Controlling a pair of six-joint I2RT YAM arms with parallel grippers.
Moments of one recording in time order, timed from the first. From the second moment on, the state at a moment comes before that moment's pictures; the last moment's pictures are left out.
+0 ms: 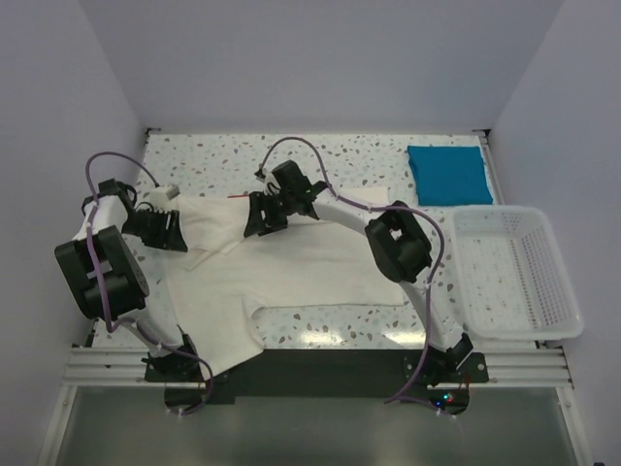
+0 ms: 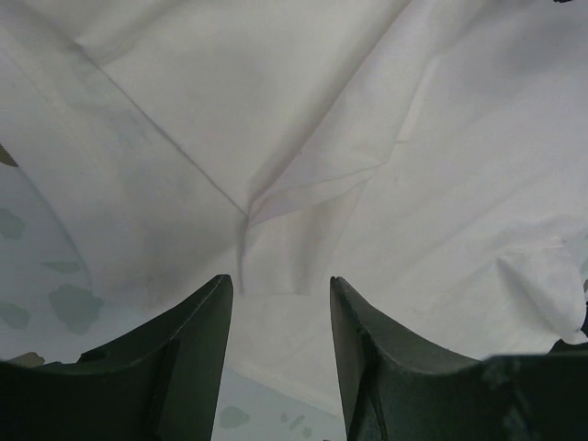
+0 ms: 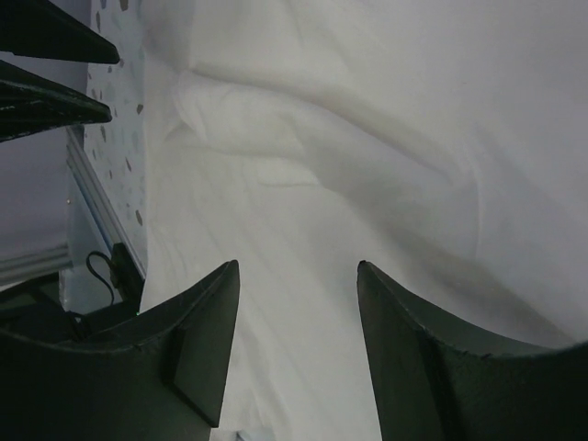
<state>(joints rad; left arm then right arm) 0.46 1.70 1.16 -0.93 0.60 0.69 0.74 2.35 1.87 -0.30 -0.56 0.54</state>
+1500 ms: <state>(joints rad) 0.25 1.83 1.23 -0.96 0.55 0.93 0.76 2.45 1.86 -0.09 -0.45 0.79</state>
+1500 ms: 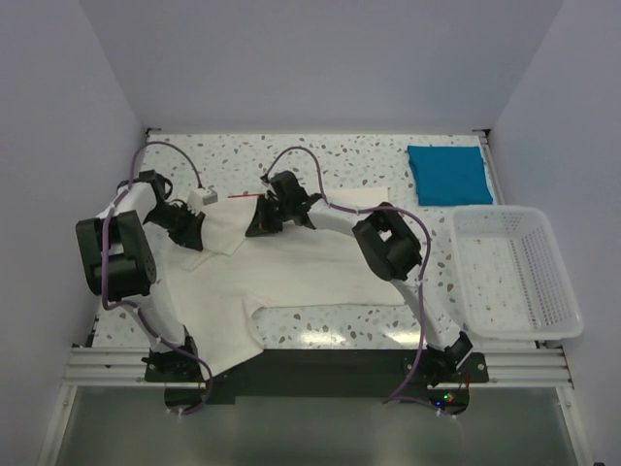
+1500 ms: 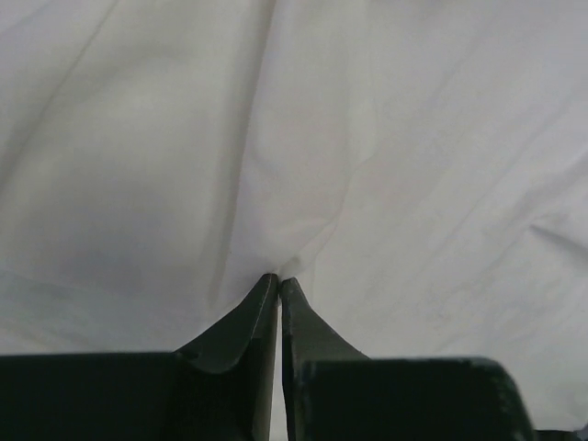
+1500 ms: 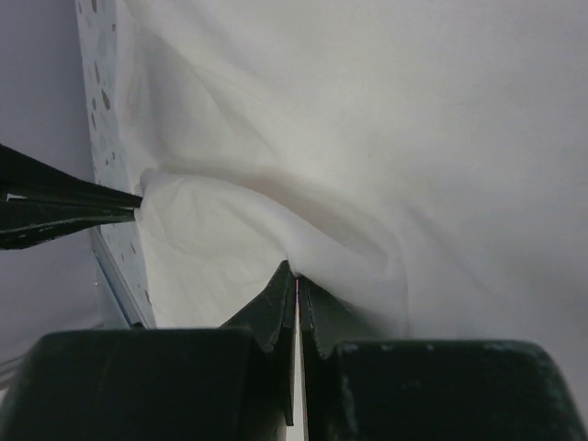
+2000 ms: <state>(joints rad) 0.18 1.77 1.24 -1.14 0.63 0.98 0.72 2.35 1.71 -0.05 -0.50 0.81</state>
